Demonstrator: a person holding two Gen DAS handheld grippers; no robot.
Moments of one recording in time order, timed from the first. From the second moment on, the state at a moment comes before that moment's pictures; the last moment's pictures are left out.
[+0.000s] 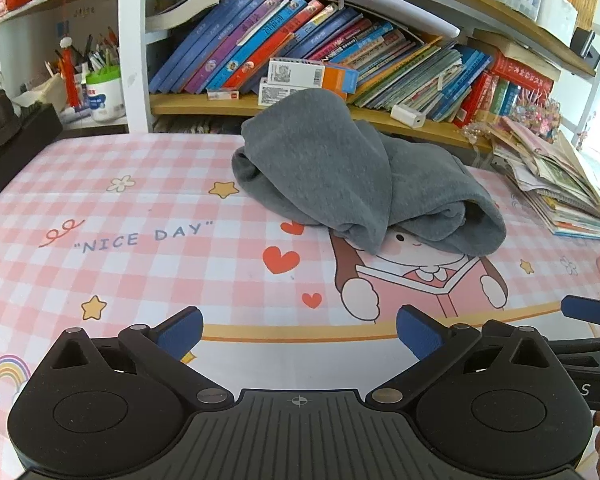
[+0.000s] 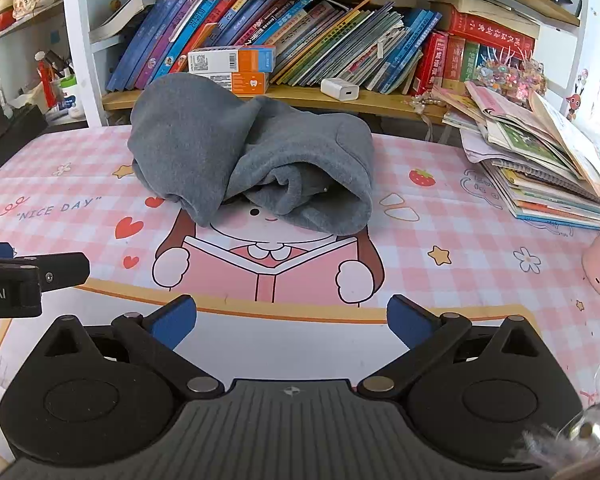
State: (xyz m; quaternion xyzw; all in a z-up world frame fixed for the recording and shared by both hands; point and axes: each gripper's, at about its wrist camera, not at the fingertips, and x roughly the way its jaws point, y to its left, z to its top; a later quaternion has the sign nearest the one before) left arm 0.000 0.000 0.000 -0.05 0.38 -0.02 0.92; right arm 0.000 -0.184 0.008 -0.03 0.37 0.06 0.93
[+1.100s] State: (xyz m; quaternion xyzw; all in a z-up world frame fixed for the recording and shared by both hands) left arm 0.007 0.003 -0.002 -0.06 0.39 -0.03 0.92; right arm 0.006 -0.181 0.006 -0.03 0.38 0.06 0.92
